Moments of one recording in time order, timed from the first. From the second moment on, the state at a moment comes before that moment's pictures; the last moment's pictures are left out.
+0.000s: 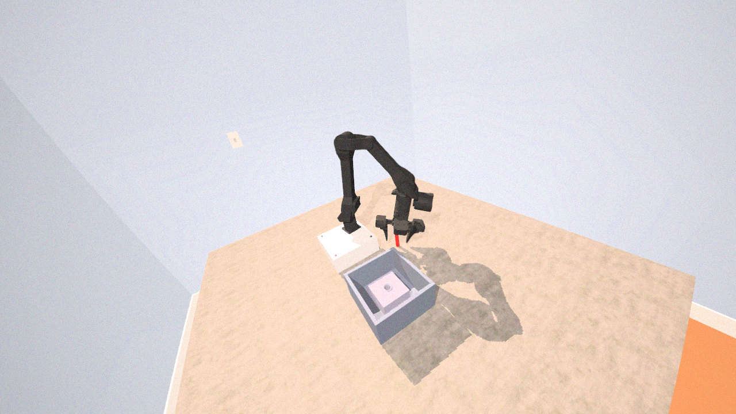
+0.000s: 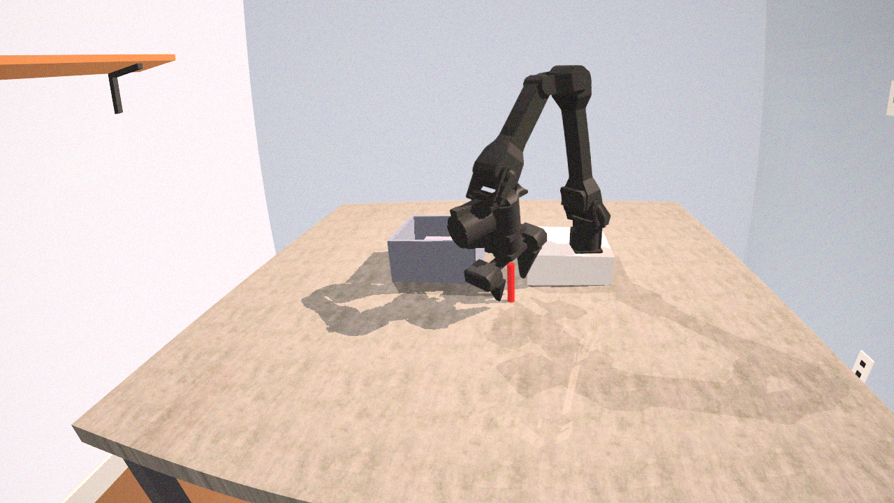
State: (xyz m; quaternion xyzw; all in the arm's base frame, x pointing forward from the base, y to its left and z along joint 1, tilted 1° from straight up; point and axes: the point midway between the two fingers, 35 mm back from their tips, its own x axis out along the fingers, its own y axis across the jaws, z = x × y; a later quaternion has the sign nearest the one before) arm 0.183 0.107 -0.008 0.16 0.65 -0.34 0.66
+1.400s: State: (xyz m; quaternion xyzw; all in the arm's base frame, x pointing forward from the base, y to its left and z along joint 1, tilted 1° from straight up) arm 0.240 0.057 0.081 0.16 0.58 -0.41 0.69
